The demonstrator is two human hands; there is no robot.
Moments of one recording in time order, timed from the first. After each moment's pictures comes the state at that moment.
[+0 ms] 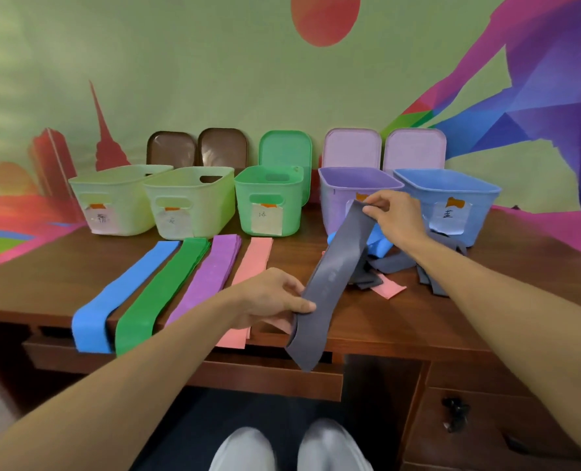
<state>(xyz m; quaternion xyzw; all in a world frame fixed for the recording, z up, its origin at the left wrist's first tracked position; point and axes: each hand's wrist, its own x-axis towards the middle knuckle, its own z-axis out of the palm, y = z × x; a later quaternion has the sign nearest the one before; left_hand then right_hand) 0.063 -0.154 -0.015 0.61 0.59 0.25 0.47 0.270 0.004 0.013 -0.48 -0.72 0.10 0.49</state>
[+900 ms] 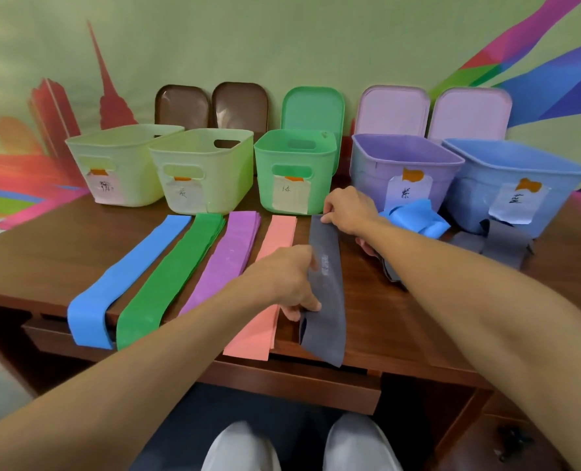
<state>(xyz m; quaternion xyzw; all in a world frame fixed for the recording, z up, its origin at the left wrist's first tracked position) 0.043 -0.113 -0.010 0.65 0.69 0.13 0.30 0.140 0.080 -0.026 -0.51 -0.84 -0.01 0.17</state>
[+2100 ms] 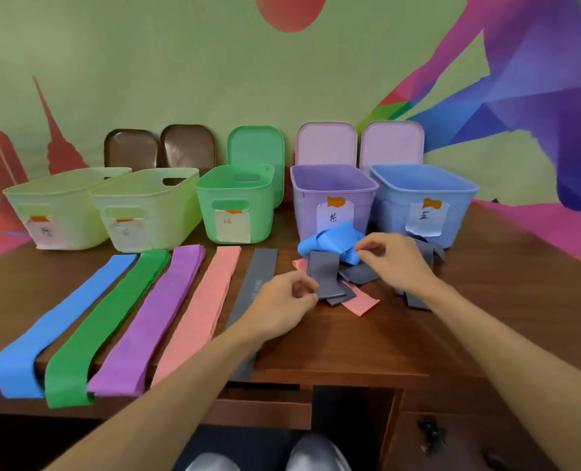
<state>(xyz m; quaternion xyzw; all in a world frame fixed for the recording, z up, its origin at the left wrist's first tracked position) 0.120 -0.093 -0.042 0.68 0.60 0.34 0.25 0.323 -0.001 -0.026 -0.50 -0.77 0.11 0.37</state>
